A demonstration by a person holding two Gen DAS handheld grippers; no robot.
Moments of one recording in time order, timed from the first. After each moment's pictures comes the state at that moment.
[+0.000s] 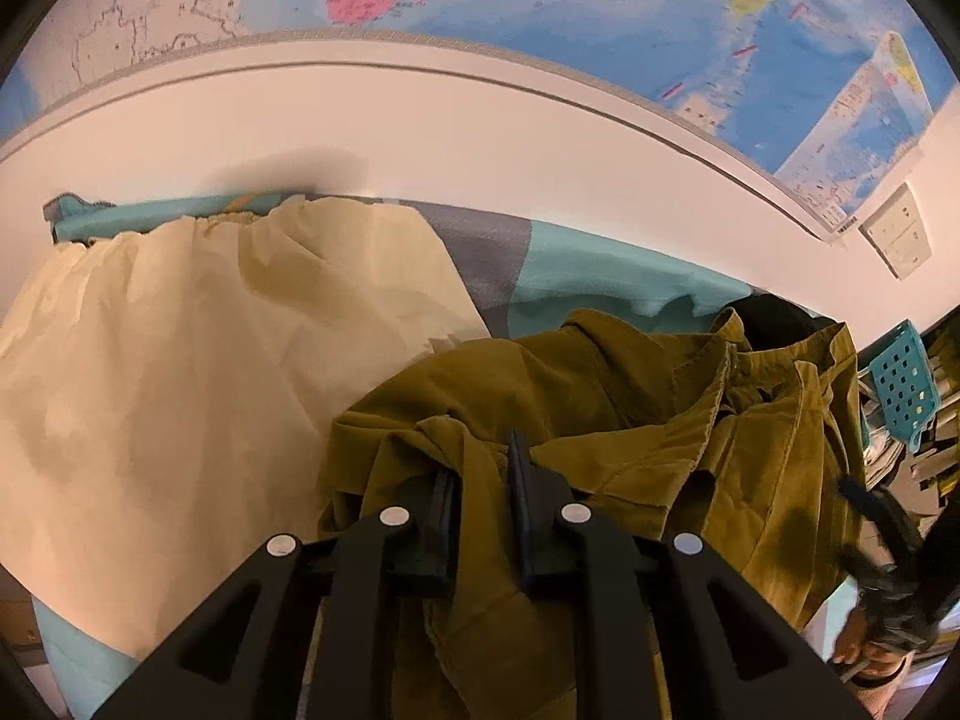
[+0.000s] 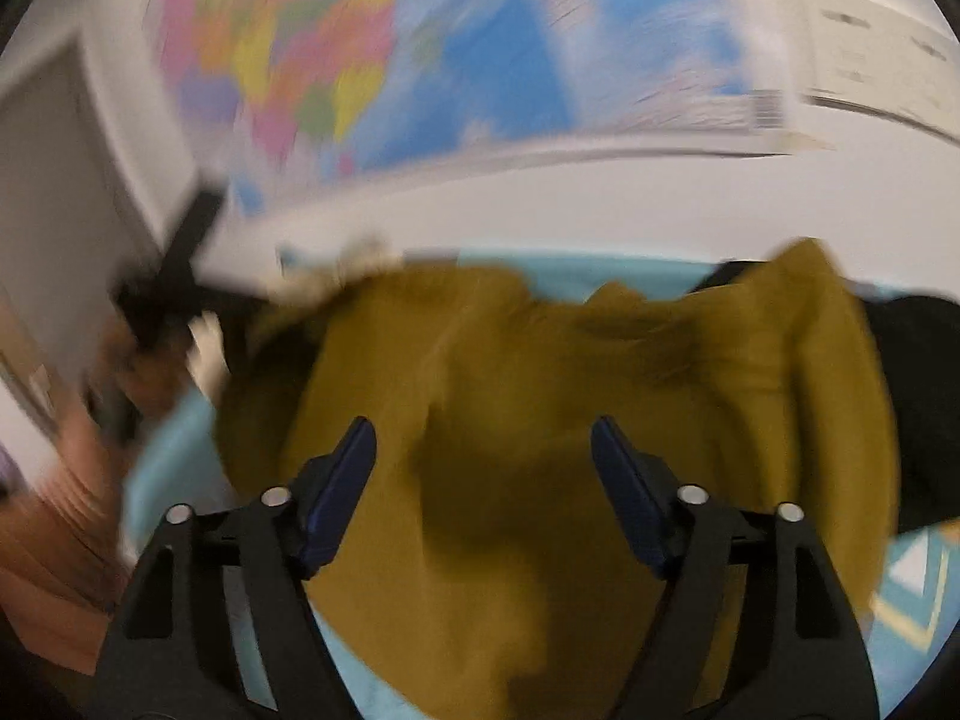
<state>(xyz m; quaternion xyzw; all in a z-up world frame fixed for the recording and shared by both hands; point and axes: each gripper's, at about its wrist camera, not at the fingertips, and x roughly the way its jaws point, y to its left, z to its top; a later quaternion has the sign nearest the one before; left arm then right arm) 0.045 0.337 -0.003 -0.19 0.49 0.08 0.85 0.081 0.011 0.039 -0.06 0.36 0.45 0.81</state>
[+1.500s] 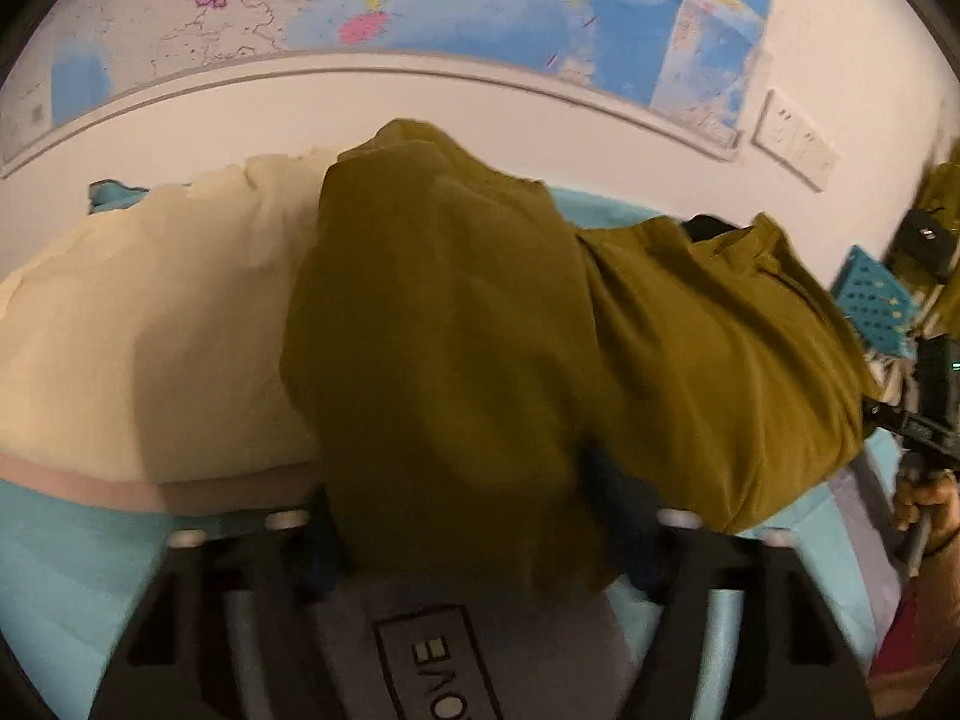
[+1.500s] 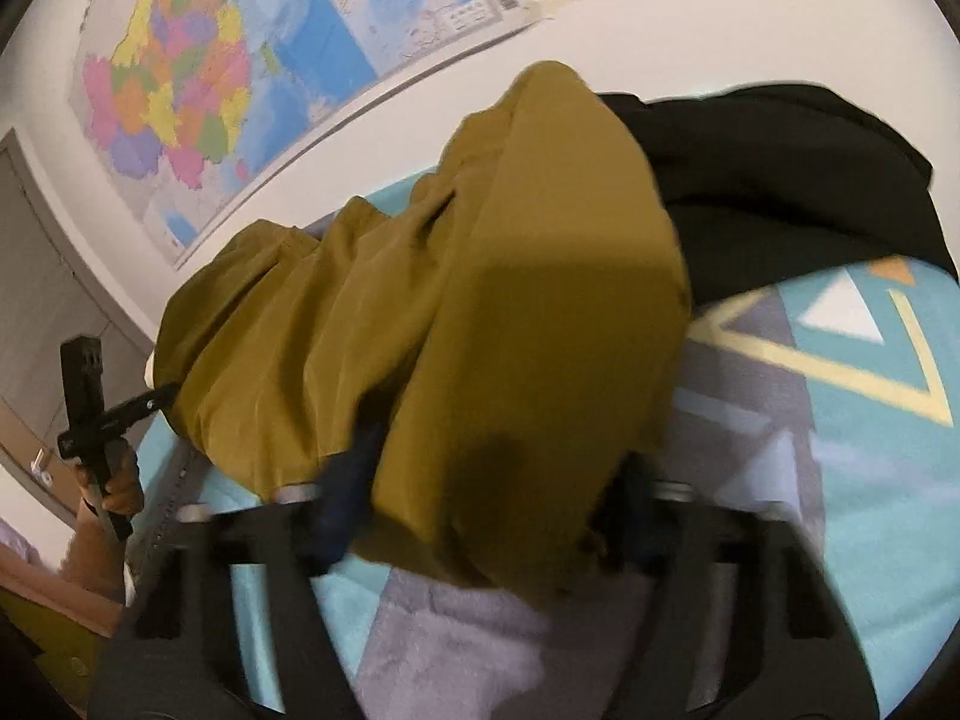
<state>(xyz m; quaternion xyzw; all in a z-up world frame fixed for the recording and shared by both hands) -0.096 0.284 -0.060 -0.11 0.37 0.06 0.92 0.065 -0.150 -0.028 0.09 0.40 0.41 0.82</state>
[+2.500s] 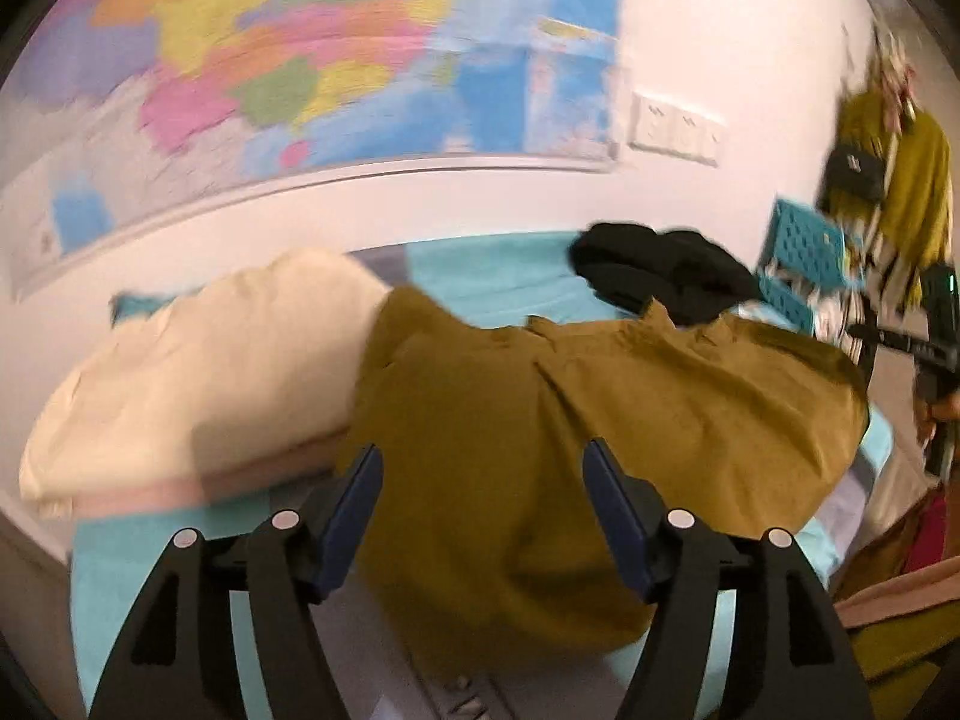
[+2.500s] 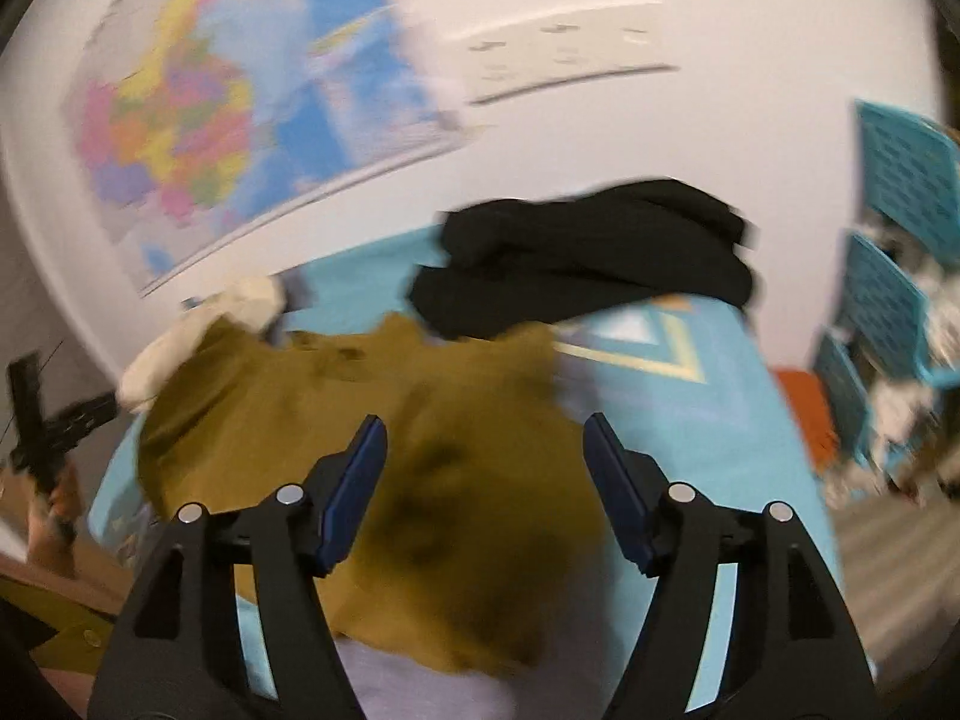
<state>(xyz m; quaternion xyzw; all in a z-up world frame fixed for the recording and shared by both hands) -0.178 0.224 0.004 0.00 0.34 0.00 0.94 -0.019 -0.230 0.043 0.03 0.35 0.33 0.88</state>
